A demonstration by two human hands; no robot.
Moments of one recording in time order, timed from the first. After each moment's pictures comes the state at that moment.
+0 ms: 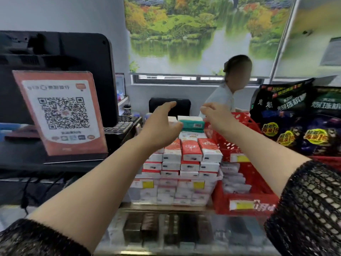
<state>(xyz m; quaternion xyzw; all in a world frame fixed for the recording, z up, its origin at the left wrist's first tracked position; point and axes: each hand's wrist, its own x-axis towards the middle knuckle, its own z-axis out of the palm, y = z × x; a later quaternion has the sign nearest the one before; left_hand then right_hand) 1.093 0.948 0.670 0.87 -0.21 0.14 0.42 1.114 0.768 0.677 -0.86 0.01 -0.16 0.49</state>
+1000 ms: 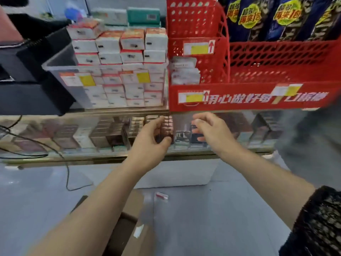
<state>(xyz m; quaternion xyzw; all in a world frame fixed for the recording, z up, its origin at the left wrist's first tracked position) 0.929 0.852 0.430 0.86 -0.11 -0.03 0.50 0.924 0.673 0.438 -0.80 0.11 -0.04 0.59</state>
